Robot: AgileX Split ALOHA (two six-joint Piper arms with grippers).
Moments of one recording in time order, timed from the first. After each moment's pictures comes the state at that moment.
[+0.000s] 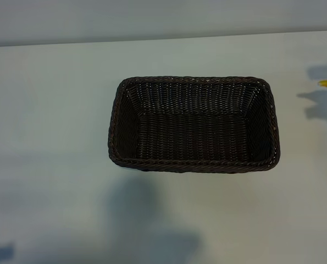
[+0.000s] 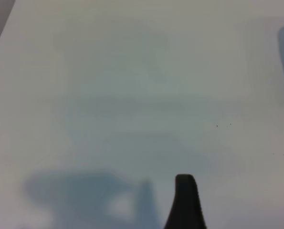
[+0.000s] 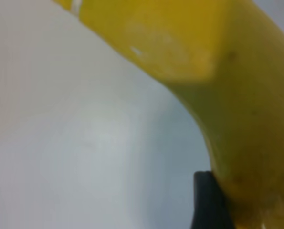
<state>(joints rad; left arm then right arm) 0.02 -0.01 -0.50 0.03 1.05 -0.04 -0.10 1.62 -1.15 -0.01 1.06 -0.12</state>
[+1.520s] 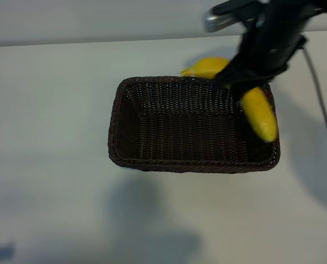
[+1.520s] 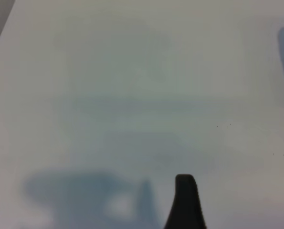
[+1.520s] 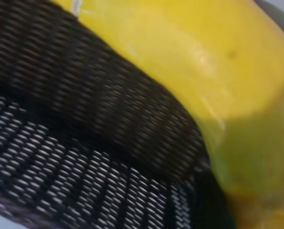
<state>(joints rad) 0.02 -0.01 -0.50 0.03 1.05 -0.04 0.48 1.87 -1.58 0.09 1.16 -0.11</state>
